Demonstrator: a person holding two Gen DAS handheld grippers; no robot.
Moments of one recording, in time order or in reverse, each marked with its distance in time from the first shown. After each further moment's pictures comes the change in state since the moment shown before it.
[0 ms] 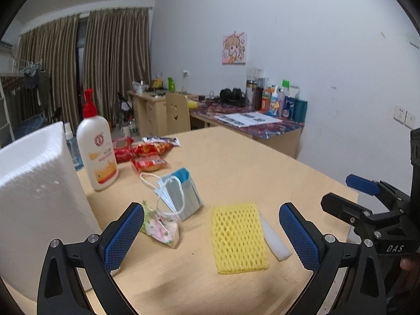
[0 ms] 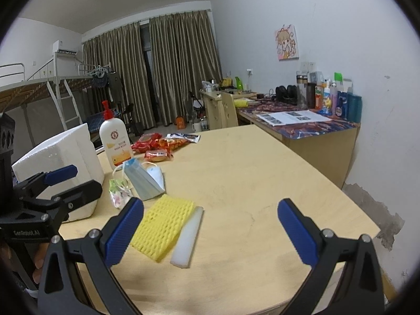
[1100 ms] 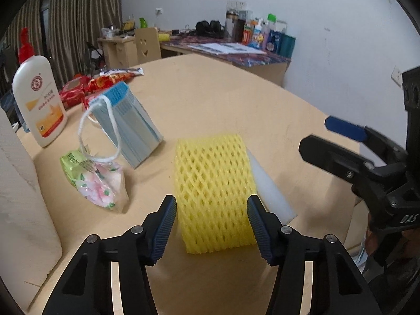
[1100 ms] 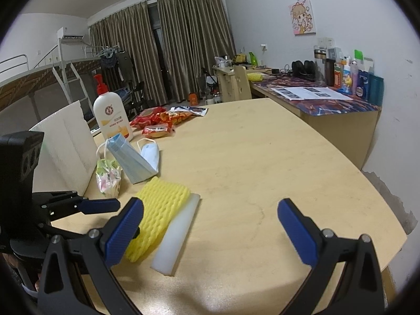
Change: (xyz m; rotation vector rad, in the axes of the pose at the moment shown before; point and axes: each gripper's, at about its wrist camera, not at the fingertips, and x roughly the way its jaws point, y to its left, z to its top) left arm 0.083 -0.015 -0.031 0.045 0.382 -0.121; right arm 0.052 -0.017 -0.003 -0.013 0.137 0.093
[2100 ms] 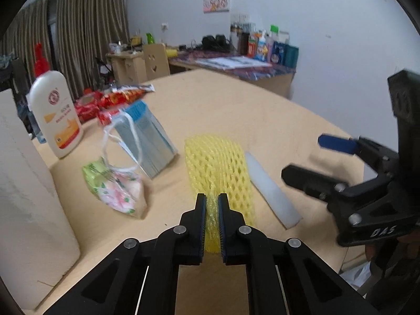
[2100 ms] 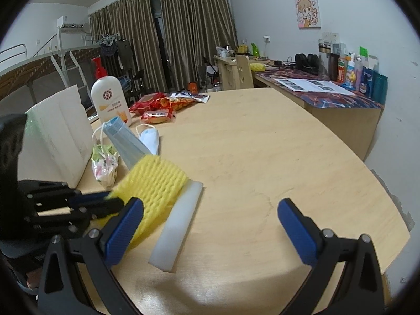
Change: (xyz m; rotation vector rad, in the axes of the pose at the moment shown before) left arm -0.022 0.003 -0.004 0.016 -0.112 0.067; right arm 0.013 0.009 -0.006 -0.028 0.064 -0.013
